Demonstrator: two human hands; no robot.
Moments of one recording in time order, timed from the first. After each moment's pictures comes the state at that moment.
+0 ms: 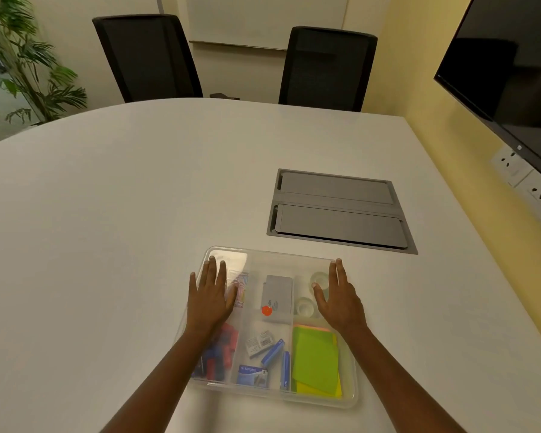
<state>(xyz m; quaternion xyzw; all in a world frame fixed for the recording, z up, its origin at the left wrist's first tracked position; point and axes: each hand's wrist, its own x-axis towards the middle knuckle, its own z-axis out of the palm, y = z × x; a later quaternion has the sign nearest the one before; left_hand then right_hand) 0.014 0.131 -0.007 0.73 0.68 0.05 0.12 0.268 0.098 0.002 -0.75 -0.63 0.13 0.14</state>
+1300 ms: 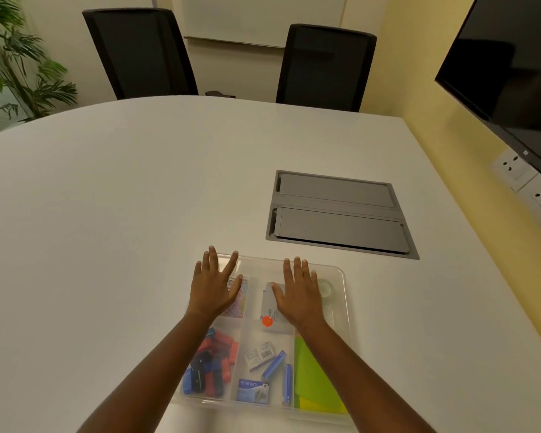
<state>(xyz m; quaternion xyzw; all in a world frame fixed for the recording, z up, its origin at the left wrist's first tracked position) 0.018 0.167 -0.004 0.76 0.64 0.03 0.10 0.199 0.126 0.004 -0.72 -0.68 0.11 0.04</state>
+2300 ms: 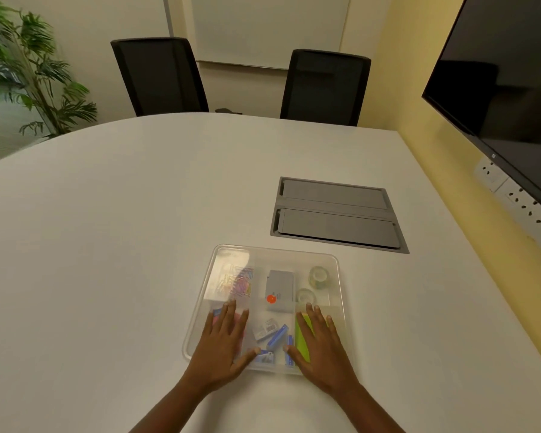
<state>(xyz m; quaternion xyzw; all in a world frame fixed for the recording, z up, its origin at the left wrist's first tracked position) -0.002 0.013 -0.037 0.84 0.52 0.11 0.06 0.225 -0.019 -0.010 -0.67 -0.73 0.10 0.04</state>
